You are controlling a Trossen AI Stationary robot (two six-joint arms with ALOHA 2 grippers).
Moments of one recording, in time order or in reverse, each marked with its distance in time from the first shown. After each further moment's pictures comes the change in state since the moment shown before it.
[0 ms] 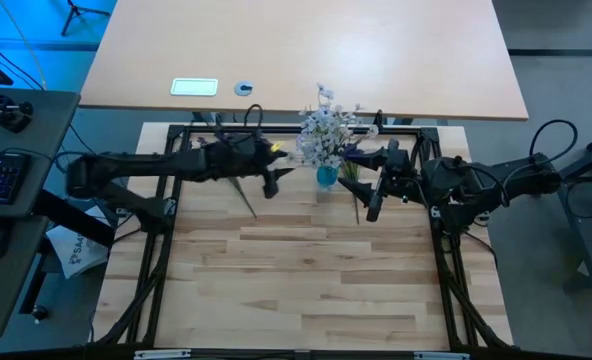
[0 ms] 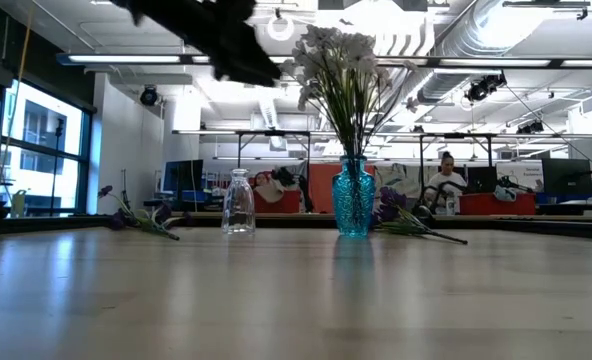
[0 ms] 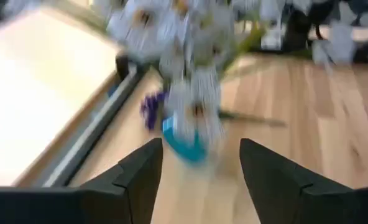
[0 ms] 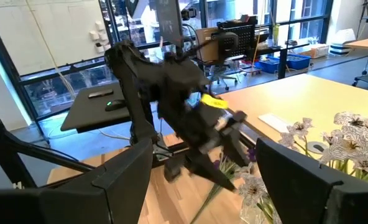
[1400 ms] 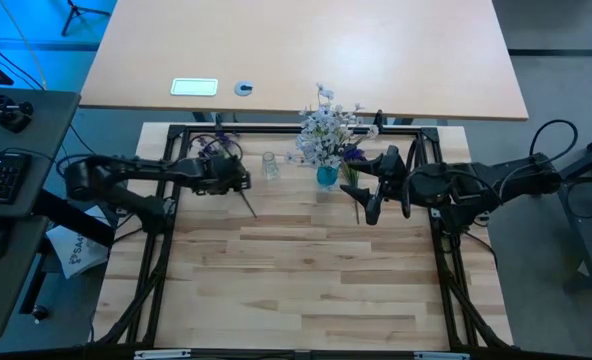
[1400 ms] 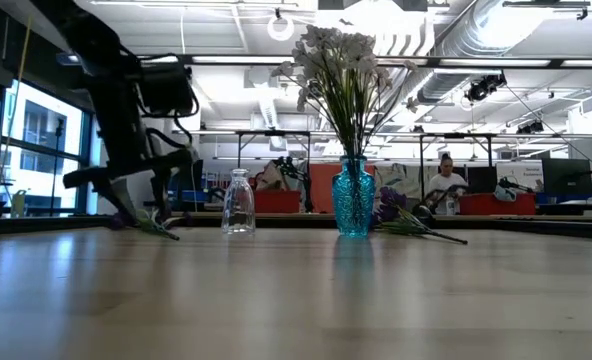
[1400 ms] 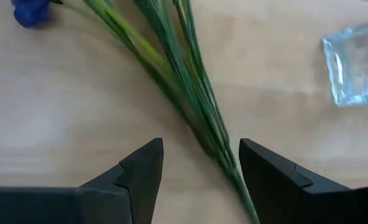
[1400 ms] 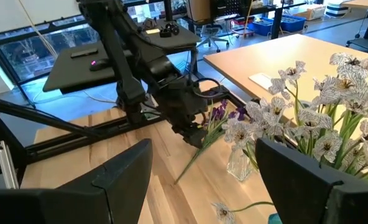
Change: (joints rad) left arm 0.180 0.033 -0.386 -0.355 -0.112 -1.287; right arm -0.001 0.000 0.000 -0.216 -0.001 0.109
